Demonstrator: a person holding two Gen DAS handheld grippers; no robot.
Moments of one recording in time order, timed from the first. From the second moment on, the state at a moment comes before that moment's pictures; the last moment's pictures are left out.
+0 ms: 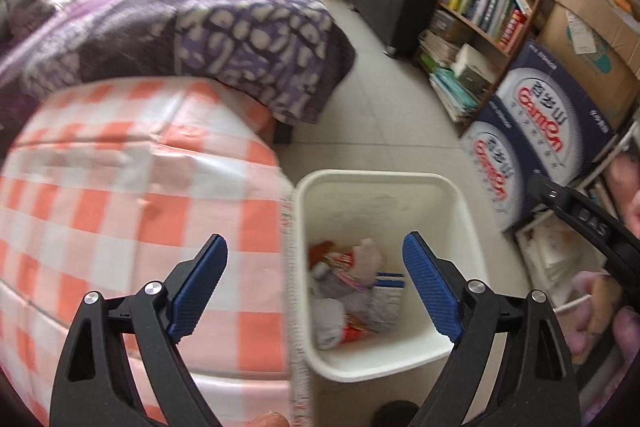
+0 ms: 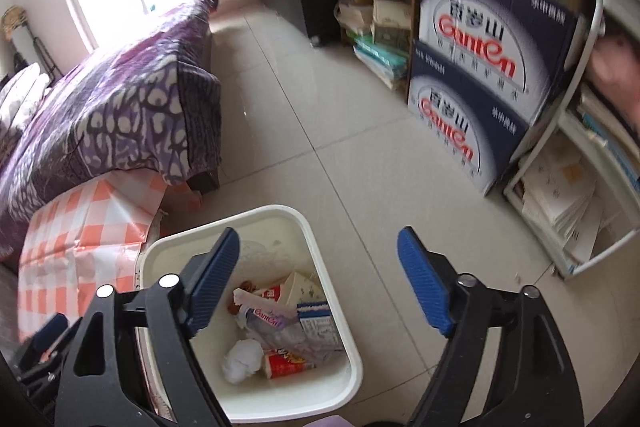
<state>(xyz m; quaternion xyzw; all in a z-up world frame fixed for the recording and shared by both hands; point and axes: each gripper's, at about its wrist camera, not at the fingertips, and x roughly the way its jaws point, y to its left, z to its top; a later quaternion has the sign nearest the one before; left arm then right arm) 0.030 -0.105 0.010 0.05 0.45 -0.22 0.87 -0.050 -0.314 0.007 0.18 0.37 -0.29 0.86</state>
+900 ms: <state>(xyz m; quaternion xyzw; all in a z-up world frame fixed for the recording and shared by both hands) -0.010 -0.013 0.026 0.07 0.34 -0.03 0.94 -0.054 -0.178 0.012 0.03 0.31 -0.26 0.92</state>
